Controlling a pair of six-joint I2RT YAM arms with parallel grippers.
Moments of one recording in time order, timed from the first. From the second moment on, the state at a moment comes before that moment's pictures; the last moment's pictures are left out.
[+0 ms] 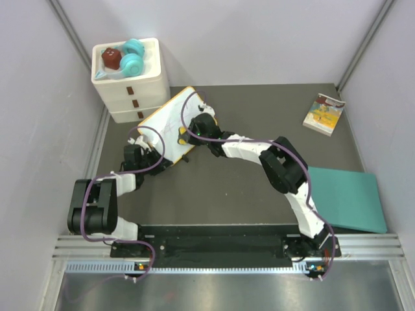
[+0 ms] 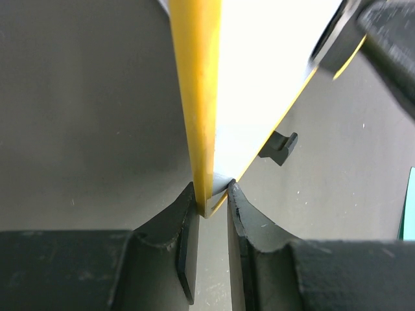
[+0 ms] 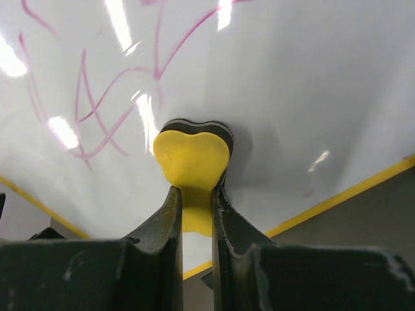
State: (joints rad) left arm 0.01 1.47 0.47 0.34 0.43 -0.57; right arm 0.82 2.23 1.63 0.12 0.08 0.81
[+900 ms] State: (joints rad) left arm 0.01 1.47 0.47 0.34 0.43 -0.55; right arm 0.58 2.30 1.82 -0.01 -0.01 0.80
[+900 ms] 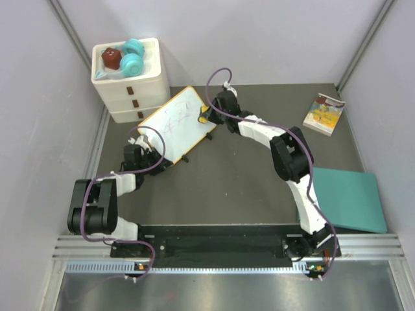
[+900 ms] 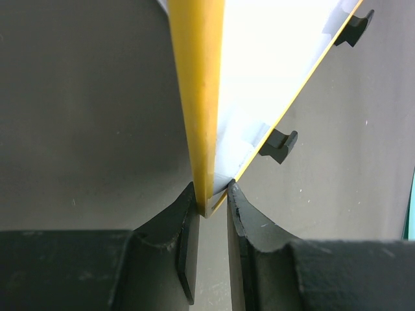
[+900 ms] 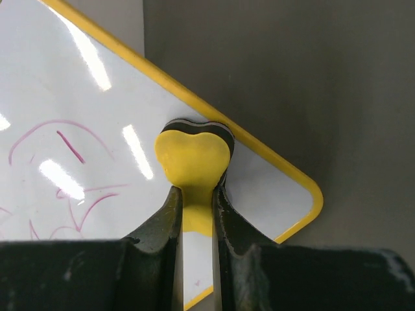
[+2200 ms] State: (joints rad) left arm 0.01 1.47 0.48 0.33 0.43 -0.55; right arm 0.86 2.39 2.08 -0.09 -0.08 0.70
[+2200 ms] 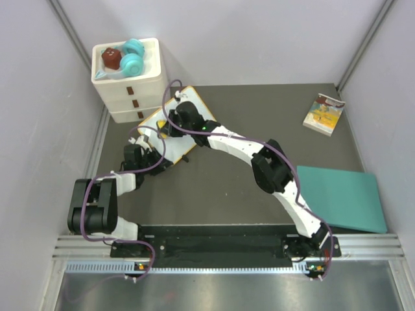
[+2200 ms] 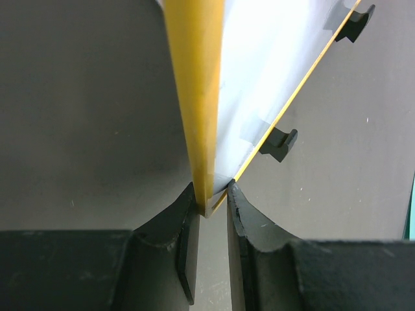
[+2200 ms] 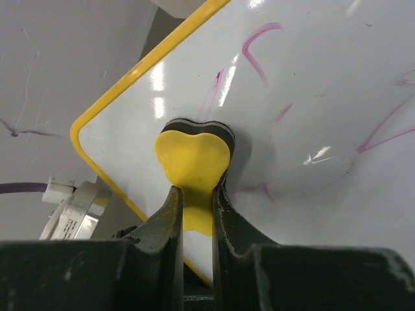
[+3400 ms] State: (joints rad) left arm 0.00 1.47 0.48 0.33 0.43 -0.55; right arm 0.70 2.40 2.09 -0.17 -0.05 0.65
